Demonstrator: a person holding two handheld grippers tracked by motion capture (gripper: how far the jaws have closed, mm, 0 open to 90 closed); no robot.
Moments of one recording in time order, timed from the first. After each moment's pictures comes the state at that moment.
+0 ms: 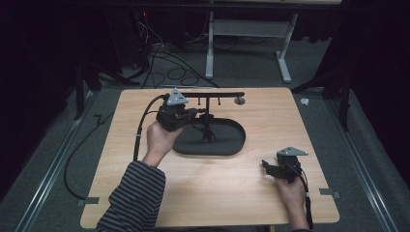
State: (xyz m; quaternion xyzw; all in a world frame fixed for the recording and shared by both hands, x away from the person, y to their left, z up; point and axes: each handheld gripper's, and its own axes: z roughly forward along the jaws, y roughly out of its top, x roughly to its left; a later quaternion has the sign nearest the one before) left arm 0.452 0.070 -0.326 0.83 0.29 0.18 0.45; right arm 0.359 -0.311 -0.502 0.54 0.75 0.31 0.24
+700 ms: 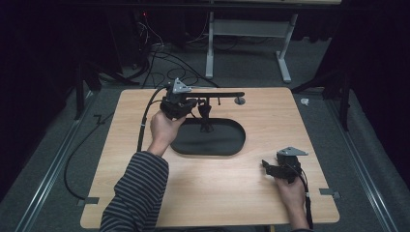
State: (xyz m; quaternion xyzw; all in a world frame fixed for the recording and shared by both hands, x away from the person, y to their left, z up) left arm 0.488 0.061 -0.328 0.82 0.32 0.20 0.43; right arm 0.360 -0.311 -0.502 0.54 0.75 0.31 0.24
